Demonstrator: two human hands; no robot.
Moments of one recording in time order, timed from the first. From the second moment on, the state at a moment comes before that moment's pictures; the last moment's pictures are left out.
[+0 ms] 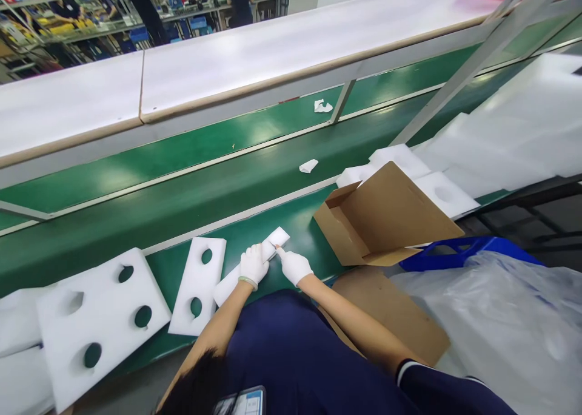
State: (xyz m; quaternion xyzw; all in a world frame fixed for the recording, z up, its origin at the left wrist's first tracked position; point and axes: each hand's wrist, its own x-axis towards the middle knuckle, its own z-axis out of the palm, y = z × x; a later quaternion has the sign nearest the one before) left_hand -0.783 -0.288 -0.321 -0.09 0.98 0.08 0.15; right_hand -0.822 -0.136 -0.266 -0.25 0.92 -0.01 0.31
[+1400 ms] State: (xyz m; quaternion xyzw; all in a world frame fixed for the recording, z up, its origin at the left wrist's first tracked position) left_hand -0.630 -0.374 -0.304 -0.31 0.91 0.22 0.15; right_hand -0.755 -0.091 -0.249 -0.25 0.95 -0.13 0.14
